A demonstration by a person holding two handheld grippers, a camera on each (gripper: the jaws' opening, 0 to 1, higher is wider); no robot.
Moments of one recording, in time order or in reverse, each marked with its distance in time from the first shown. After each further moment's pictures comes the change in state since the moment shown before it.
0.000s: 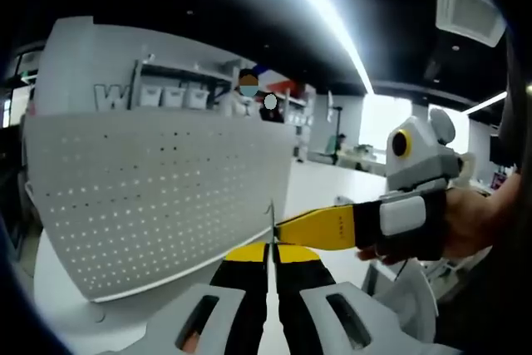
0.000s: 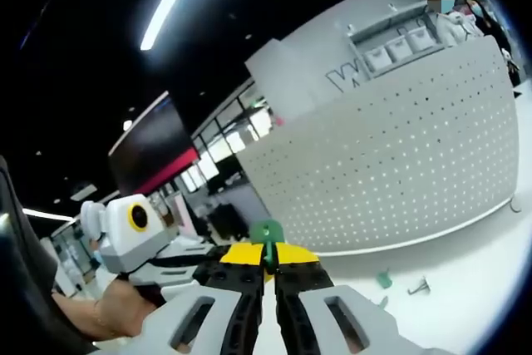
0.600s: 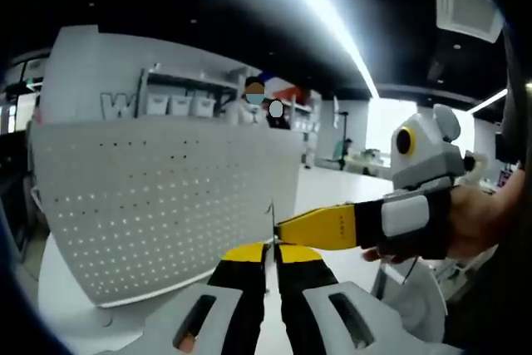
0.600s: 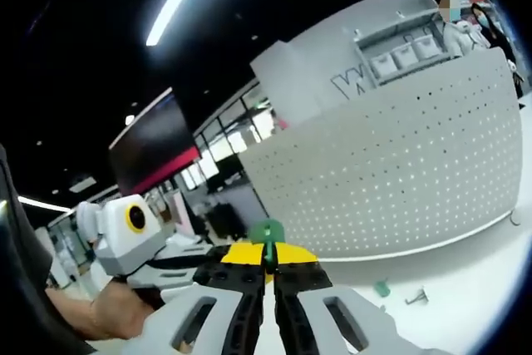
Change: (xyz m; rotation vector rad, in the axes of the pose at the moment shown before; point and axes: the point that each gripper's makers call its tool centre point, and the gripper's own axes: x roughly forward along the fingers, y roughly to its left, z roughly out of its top) left arm 0.000 0.010 0.002 0.013 -0.035 0.031; right arm 0.009 0.003 0.002 -0.069 0.008 0.003
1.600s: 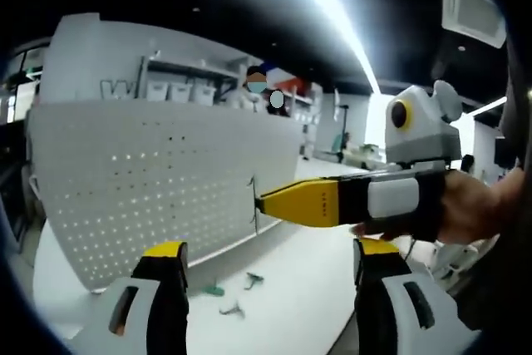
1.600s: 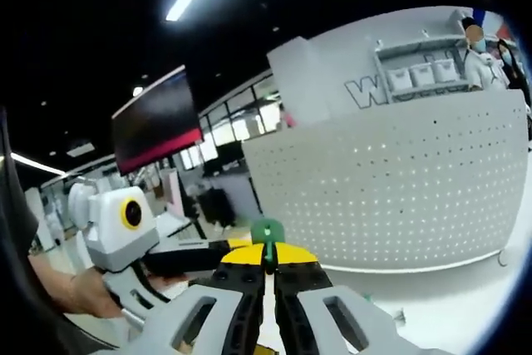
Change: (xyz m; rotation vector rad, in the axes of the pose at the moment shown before) left arm -0.001 -0.003 -0.016 -0.037 0.049 -0.004; right arm 0.010 -0.004 0.004 -0.153 0.034 -0.005
